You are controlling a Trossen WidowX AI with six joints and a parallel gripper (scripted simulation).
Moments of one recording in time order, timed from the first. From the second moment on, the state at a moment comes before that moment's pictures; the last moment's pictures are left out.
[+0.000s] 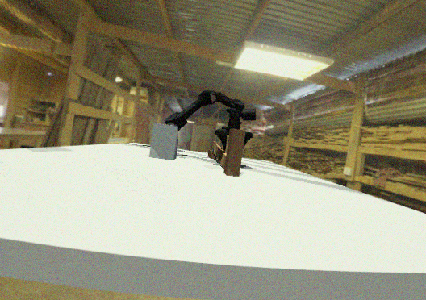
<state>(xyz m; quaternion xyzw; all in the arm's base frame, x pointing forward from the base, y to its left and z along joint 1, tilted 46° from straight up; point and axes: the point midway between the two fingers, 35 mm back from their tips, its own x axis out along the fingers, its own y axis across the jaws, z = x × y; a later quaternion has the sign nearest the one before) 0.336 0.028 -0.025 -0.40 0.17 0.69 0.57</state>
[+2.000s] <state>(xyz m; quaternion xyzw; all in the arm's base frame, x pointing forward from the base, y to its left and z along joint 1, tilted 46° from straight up) 0.298 0.047 -0.092 -0.32 0.21 0.71 0.59</state>
